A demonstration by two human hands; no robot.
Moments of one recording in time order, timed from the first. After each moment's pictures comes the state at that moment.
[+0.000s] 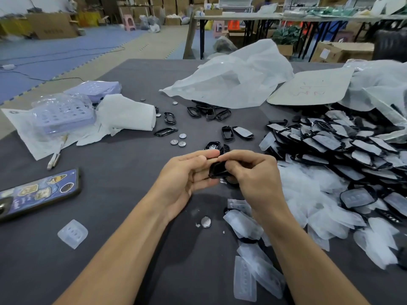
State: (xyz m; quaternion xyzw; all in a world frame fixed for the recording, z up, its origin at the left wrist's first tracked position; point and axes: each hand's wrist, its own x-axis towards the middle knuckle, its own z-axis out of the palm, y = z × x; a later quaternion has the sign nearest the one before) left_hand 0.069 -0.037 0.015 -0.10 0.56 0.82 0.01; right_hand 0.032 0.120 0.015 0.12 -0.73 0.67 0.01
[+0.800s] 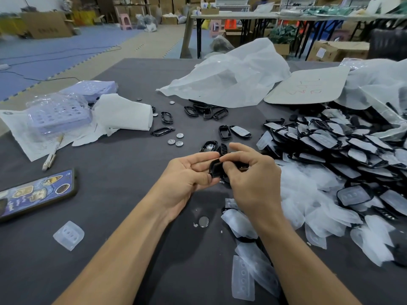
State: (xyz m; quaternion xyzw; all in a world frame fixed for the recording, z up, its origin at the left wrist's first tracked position) left_hand 0.067 -0.032 0.011 -0.07 0.57 0.82 0.02; right_hand 0.039 0.120 0.014 0.13 -0.80 0.57 0.14
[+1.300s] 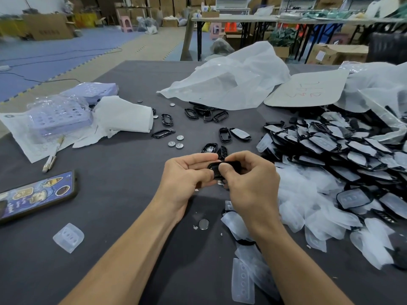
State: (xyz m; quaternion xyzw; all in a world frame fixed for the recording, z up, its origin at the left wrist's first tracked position) left_hand 0.071 -0.023 0.016 -0.12 0.62 0.77 -0.08; right_hand 0.043 0.113 0.013 0.06 -0.78 0.62 0.10
